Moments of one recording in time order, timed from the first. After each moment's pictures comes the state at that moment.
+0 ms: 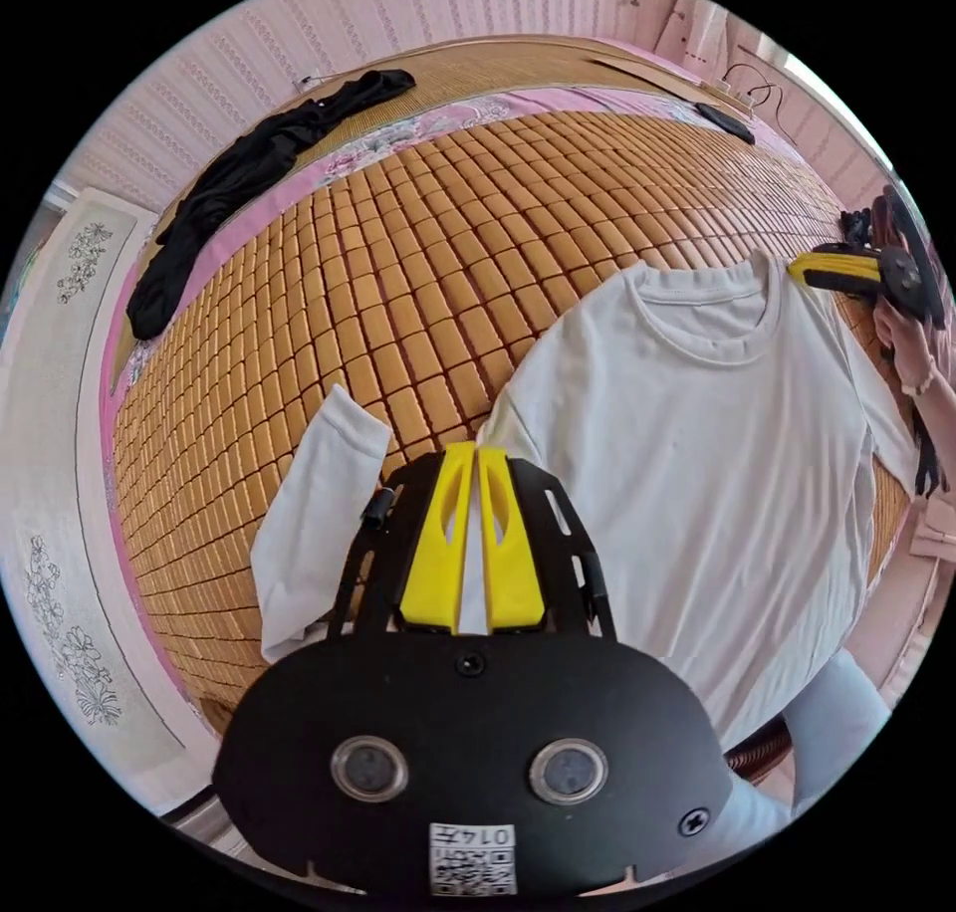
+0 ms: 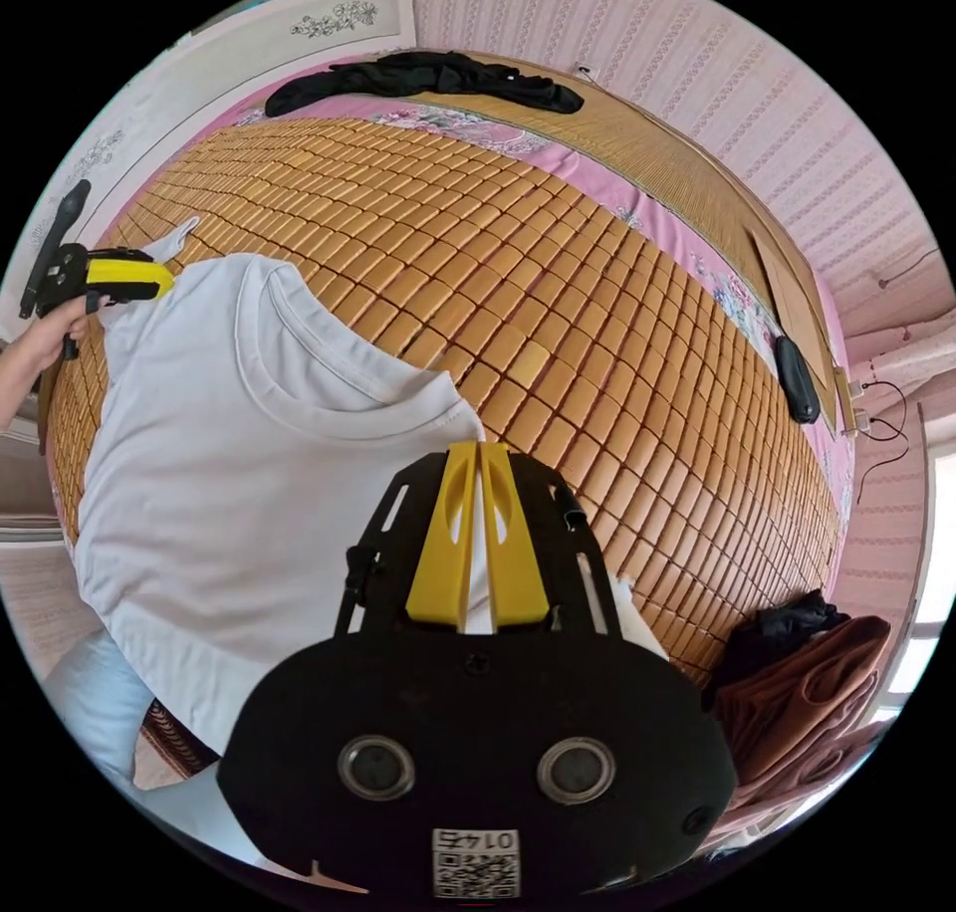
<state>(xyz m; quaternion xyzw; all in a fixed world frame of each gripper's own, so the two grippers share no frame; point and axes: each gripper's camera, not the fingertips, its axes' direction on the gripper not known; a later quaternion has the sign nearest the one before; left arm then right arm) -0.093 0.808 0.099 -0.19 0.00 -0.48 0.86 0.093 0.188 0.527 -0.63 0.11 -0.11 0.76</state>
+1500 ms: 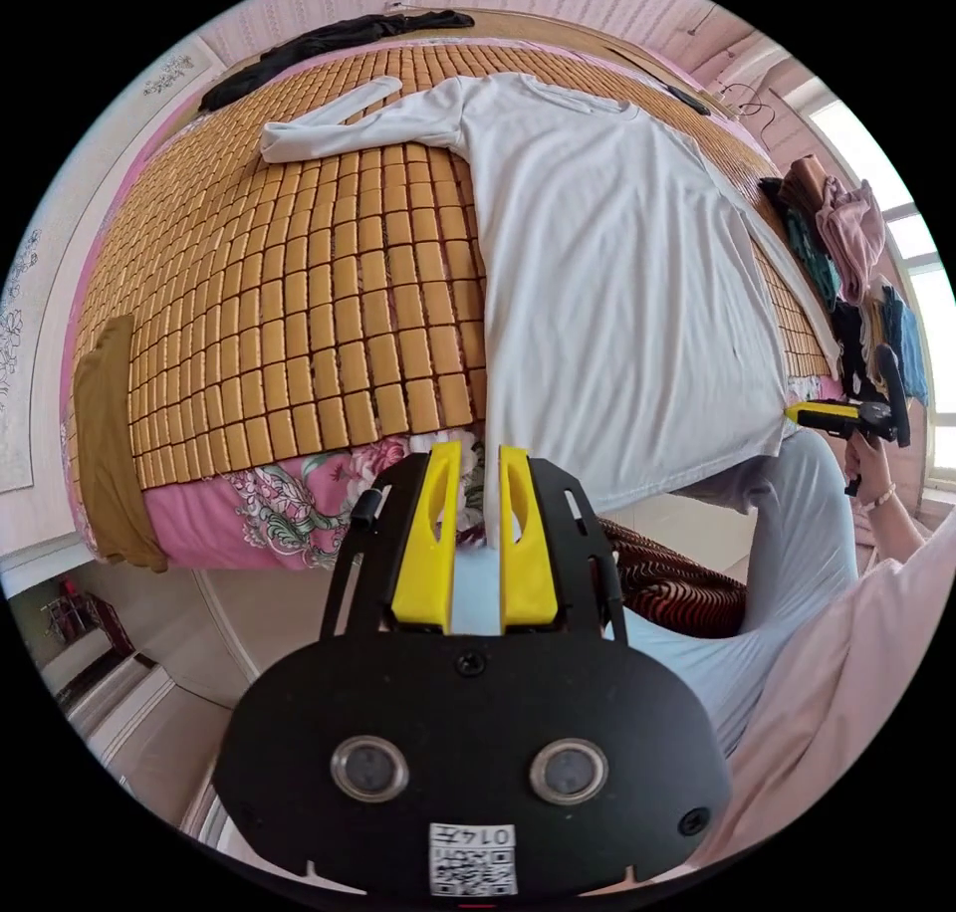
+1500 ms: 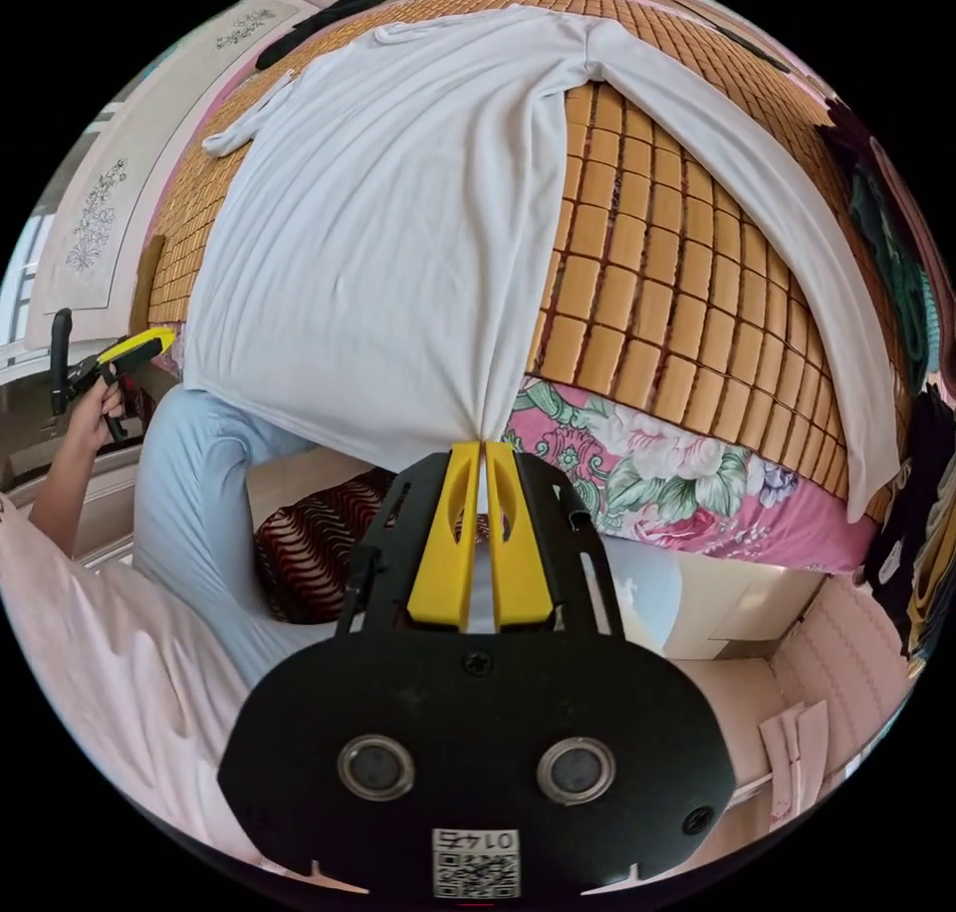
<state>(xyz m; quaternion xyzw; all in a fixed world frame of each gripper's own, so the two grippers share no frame) 0.235 0.899 -0.244 -0.18 0.09 -0.58 0.79 0.105 0.315 0.291 -0.72 0.09 0.14 0.67</state>
